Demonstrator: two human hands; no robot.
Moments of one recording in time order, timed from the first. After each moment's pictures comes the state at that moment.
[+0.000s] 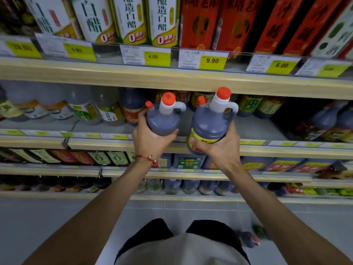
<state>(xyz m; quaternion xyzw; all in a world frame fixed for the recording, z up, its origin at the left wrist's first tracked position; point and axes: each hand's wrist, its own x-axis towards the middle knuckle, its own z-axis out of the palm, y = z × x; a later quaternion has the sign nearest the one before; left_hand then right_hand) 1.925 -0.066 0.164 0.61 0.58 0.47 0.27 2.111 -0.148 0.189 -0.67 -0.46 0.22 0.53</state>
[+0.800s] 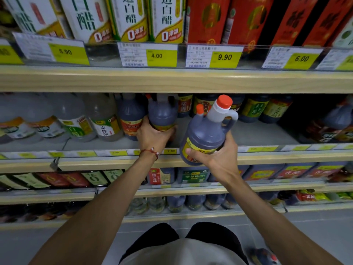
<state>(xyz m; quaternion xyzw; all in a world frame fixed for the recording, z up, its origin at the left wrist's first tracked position) 1.938 0.023 0.114 0.59 0.56 0.48 0.32 2.090 -0.120 0.150 -0.63 -0.44 0.23 0.60</state>
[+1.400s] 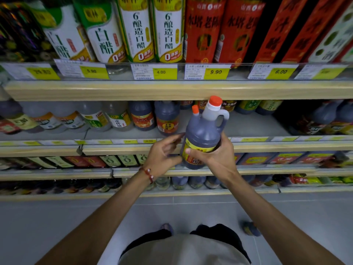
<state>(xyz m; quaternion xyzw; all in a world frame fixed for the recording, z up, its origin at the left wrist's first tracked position) 1.896 -0.087 0.171 0.63 0.39 0.31 0.59 2.074 -0.163 0.200 -0.65 -0.42 0.33 0.54</state>
